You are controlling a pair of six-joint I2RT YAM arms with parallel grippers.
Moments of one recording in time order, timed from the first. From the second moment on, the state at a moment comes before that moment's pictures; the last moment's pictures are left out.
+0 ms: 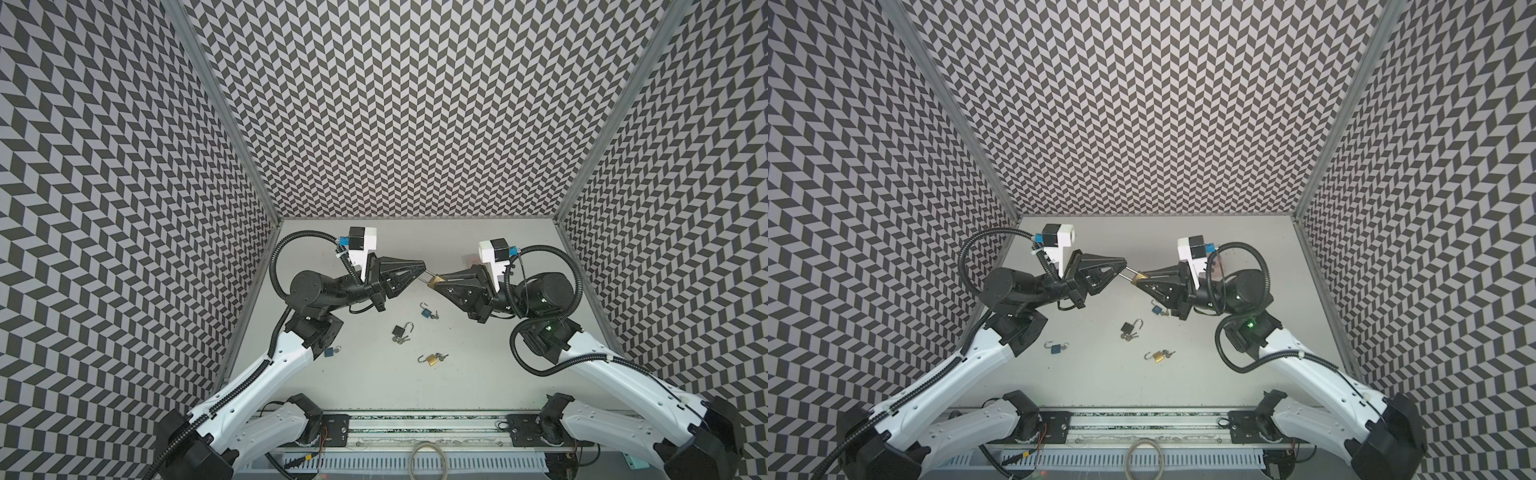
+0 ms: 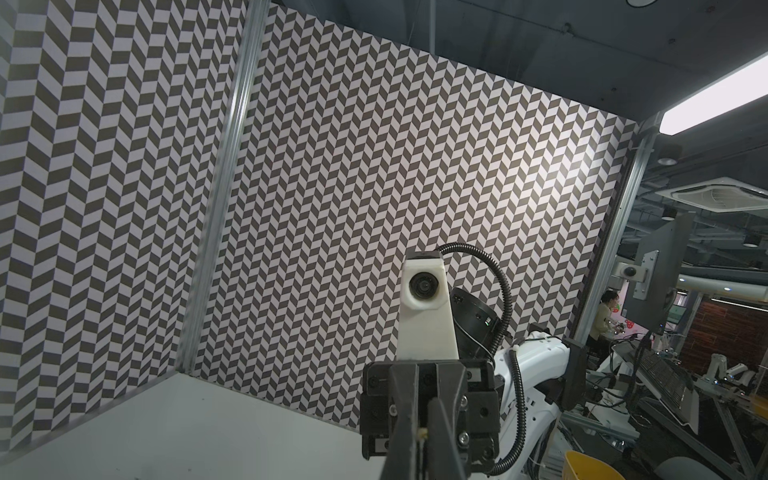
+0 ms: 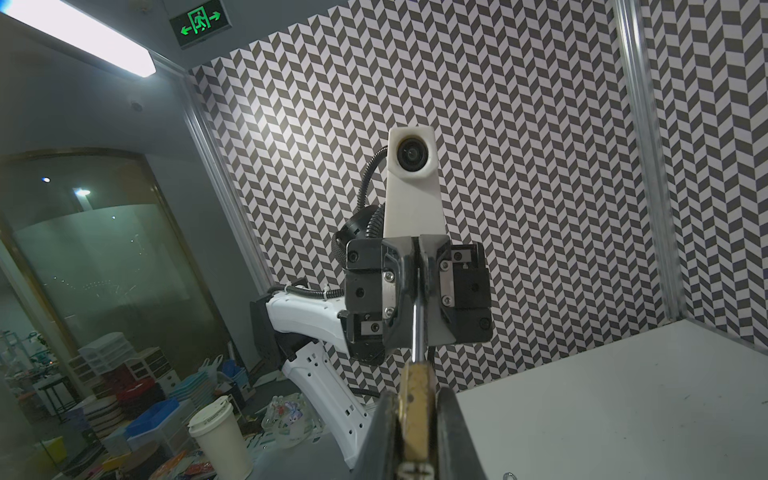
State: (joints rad) left arm -0.60 1.02 0.87 0.67 0.78 -0.65; right arm 0.69 1.04 0.81 0.63 -0.75 0.62
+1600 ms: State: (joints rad) left arm -0.56 1.02 0.85 0.63 0.81 -0.71; right arm 0.70 0.92 0.77 0.48 -0.68 0.44
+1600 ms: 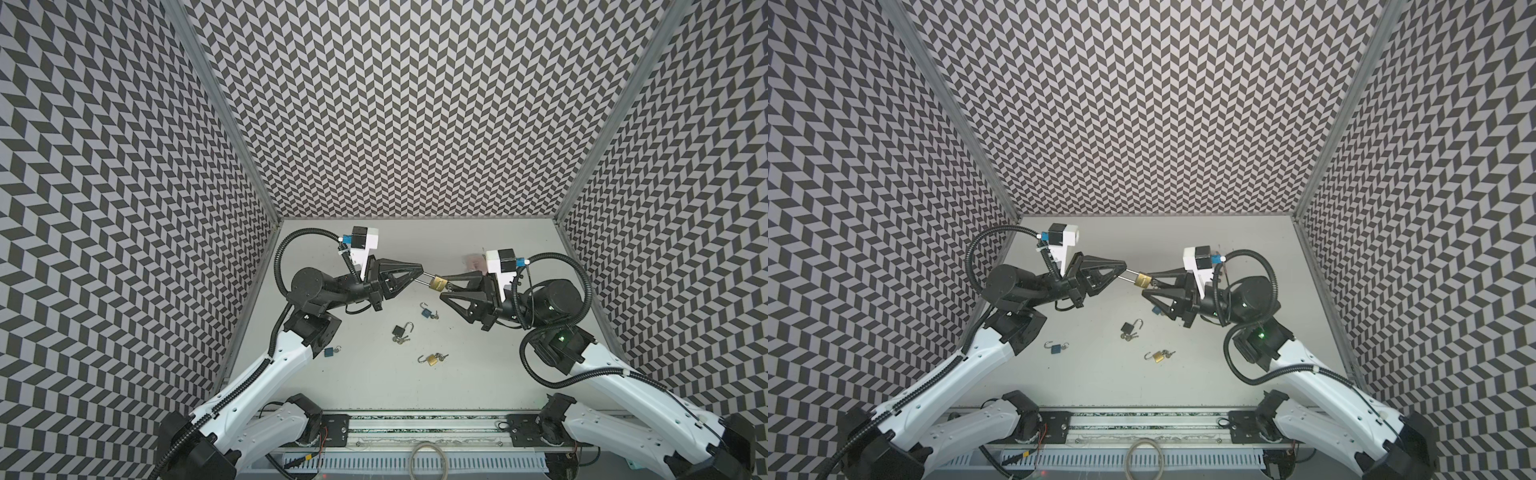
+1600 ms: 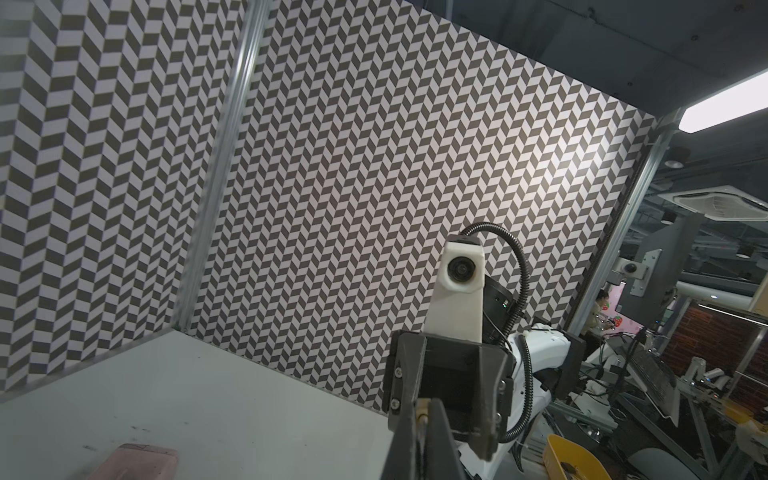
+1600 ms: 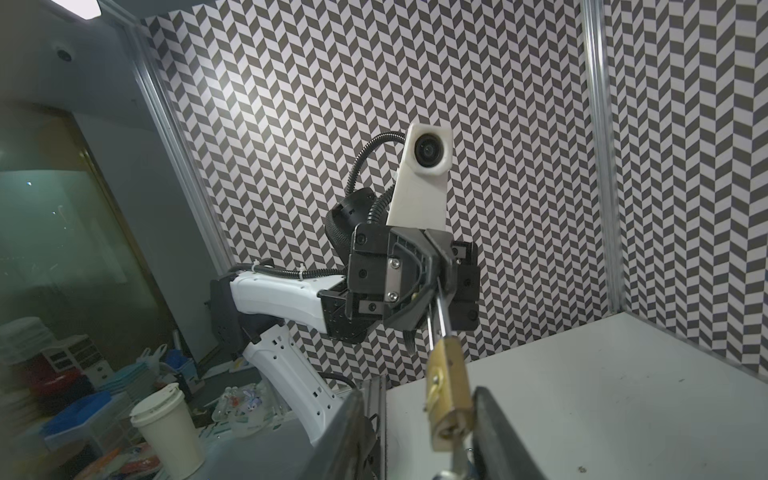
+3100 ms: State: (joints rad) left arm -0.56 1.01 0.86 0.66 0.82 -0.71; right arm 0.70 0.94 0.76 0.55 -0.62 0.57
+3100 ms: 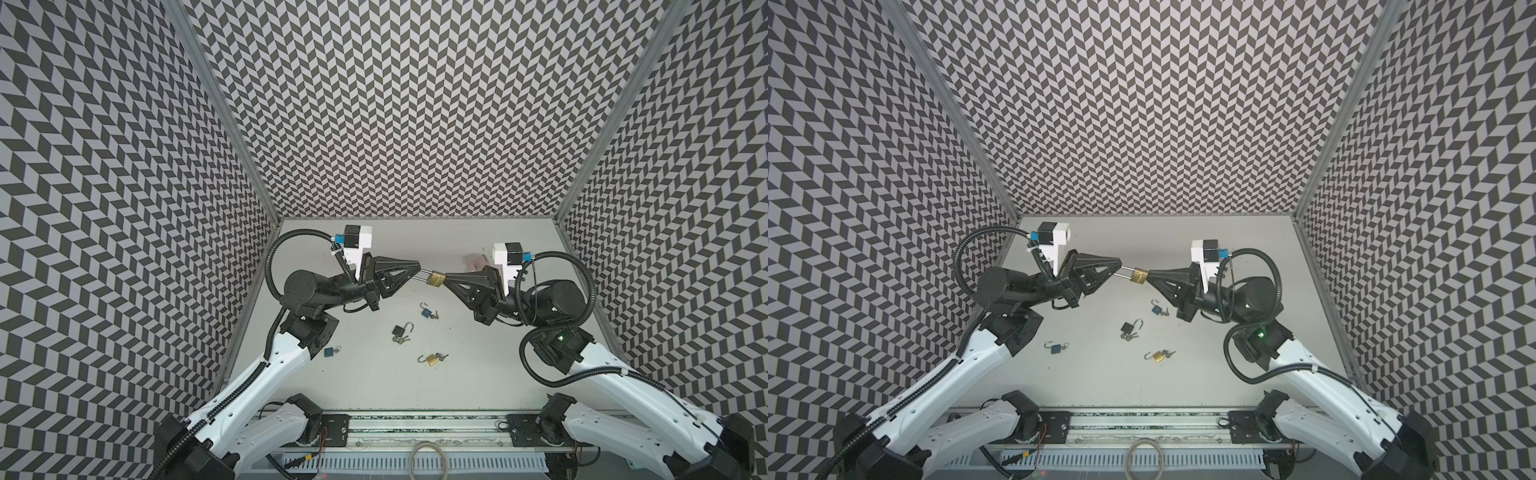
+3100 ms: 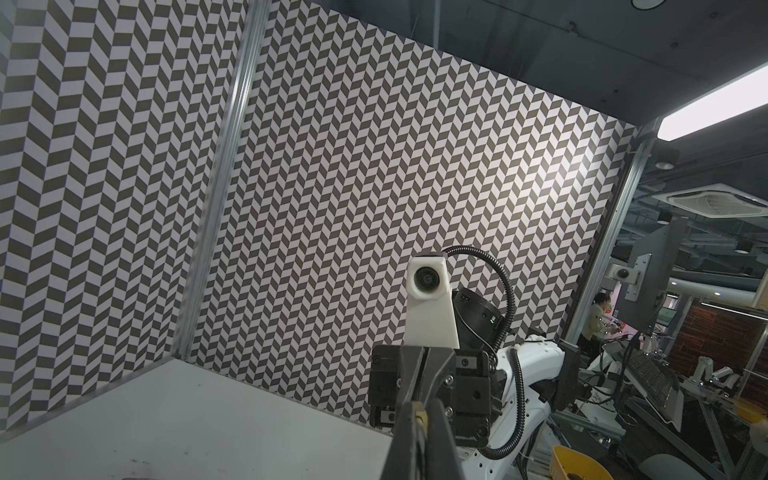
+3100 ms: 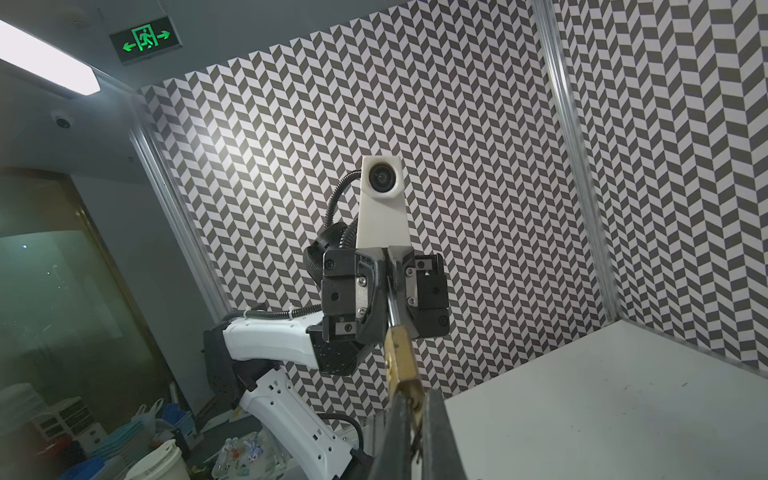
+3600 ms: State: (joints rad) left arm -0.55 1.00 0.86 0.63 0.85 -0.71; right arm 0.70 0.89 0.74 0.49 -0.60 0.55
